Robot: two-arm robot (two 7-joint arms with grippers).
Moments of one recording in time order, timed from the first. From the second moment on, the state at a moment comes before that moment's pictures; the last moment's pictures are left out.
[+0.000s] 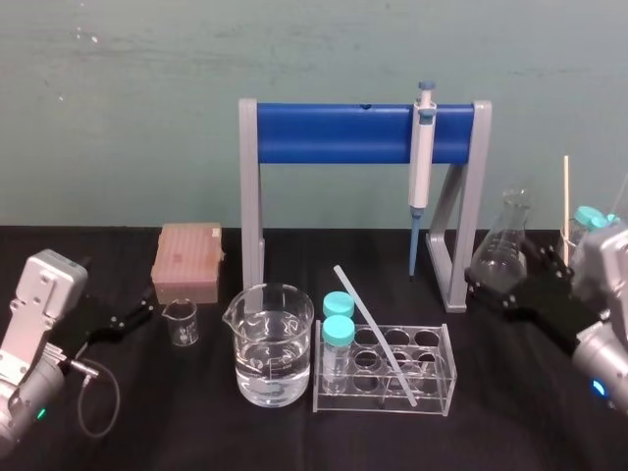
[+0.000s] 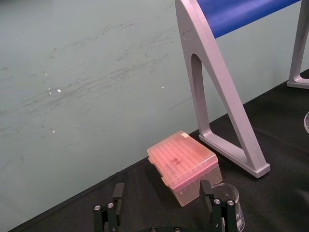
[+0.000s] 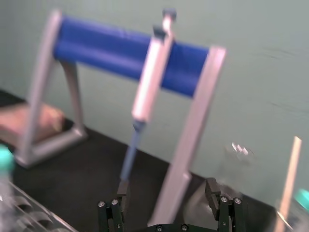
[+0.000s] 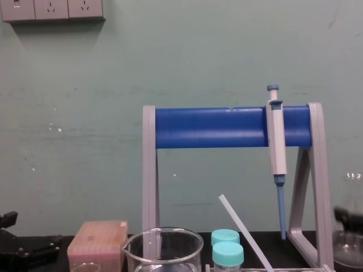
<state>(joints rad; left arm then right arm) -0.20 0.60 0.45 -1.41 -0.25 -0.12 0.03 0.22 0.60 -0.40 -1.44 0.37 -0.11 0.11</state>
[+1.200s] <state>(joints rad) -0.20 0.60 0.45 -1.41 -0.25 -0.12 0.03 0.54 0.52 -0.60 -1.37 0.66 0.19 0.66</state>
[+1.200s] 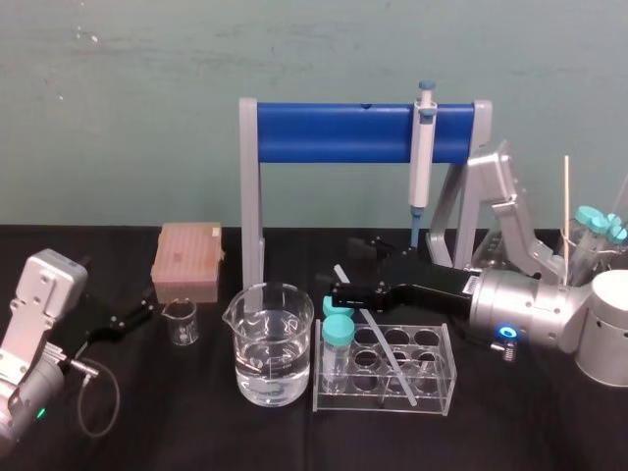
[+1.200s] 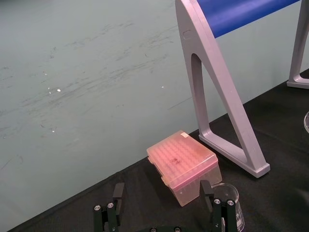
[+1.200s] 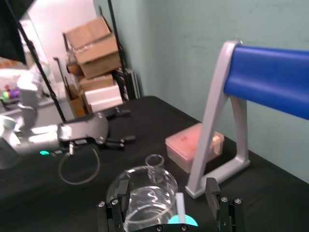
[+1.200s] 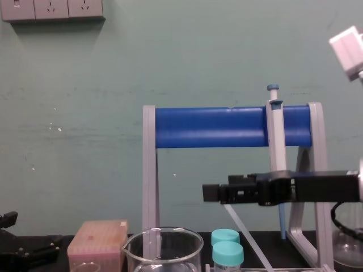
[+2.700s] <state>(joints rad) -0.20 0.60 0.45 -1.41 -0.25 -0.12 0.03 0.59 0.47 -0.66 -1.26 0.58 0.21 0.64</state>
